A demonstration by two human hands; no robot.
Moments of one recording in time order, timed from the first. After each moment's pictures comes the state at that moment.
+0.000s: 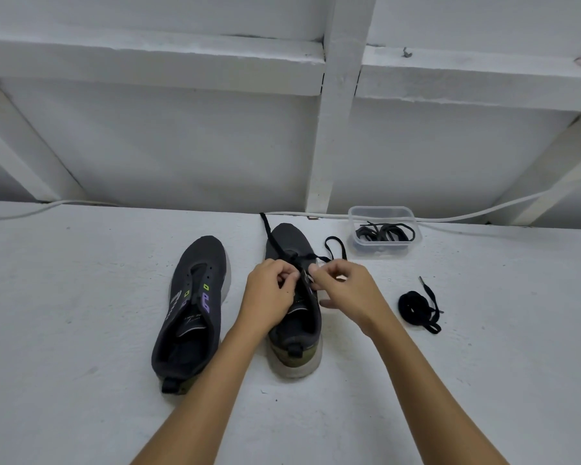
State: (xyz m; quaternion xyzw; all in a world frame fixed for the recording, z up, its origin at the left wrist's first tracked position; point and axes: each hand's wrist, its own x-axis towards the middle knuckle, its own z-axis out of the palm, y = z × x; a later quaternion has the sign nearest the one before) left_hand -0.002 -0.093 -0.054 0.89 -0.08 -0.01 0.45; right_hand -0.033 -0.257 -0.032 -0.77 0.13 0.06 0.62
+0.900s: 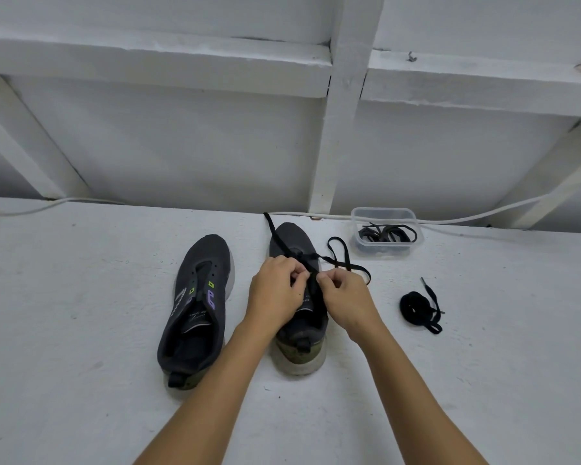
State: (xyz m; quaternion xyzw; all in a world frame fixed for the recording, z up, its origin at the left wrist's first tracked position) left_hand -0.005 -0.100 -0.049 0.93 -0.12 0.03 0.36; right_hand -0.034 -0.241 -0.055 -0.81 0.19 0.02 0.55
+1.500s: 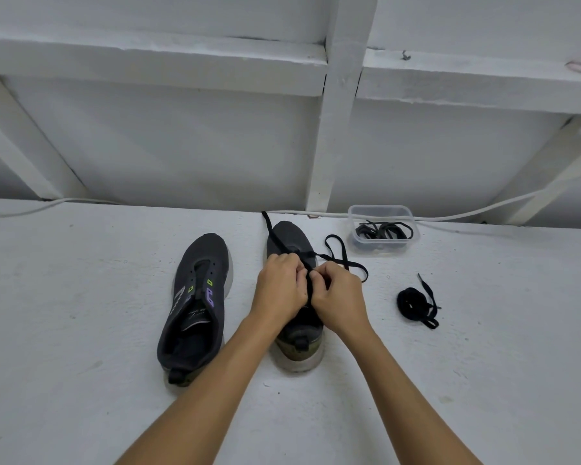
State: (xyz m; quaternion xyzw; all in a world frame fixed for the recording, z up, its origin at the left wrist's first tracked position) left_hand -0.008 -0.109 -0.045 0.93 -0.14 0.04 0.33; right_hand -0.043 -0.227 -0.047 -0.88 0.11 -0.08 0.45
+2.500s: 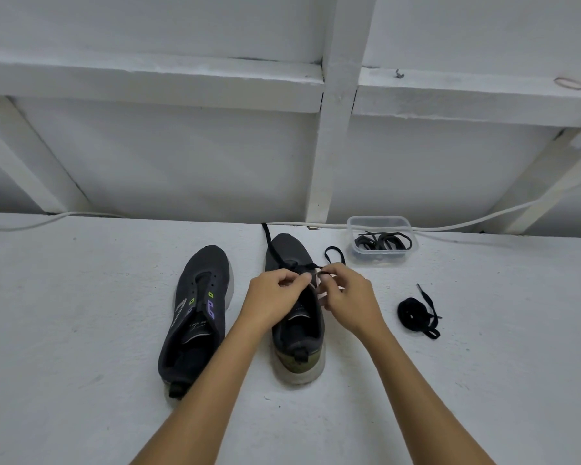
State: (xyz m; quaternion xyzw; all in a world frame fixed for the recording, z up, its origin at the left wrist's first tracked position) left_hand 0.002 -0.092 -0.037 0.84 0.00 -0.13 0.52; right_hand -0.030 -0.258 -0.053 -0.84 0.10 -0.03 0.54
